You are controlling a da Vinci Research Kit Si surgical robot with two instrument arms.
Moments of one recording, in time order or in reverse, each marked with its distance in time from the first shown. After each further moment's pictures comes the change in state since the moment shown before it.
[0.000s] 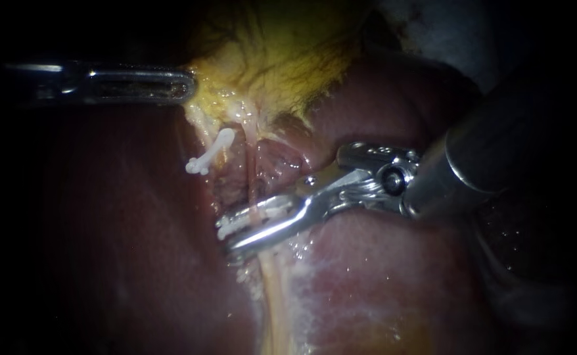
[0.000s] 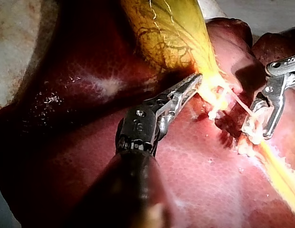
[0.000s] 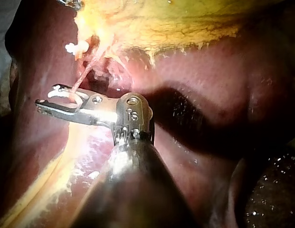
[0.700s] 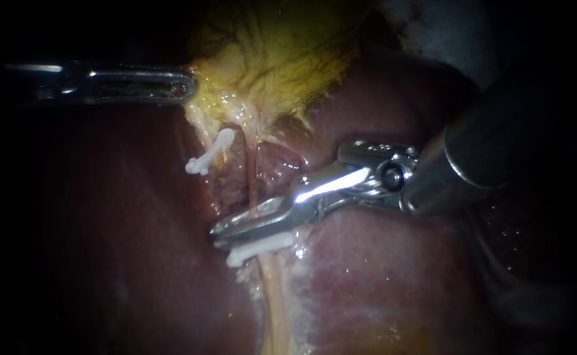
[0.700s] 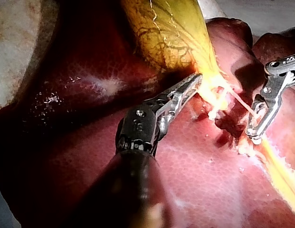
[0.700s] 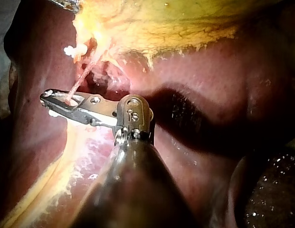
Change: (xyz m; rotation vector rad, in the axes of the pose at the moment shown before) right arm 0.000 0.000 0.000 -0.038 -0.025 0.042; left arm 0.000 0.000 0.000 0.000 0.000 0.000
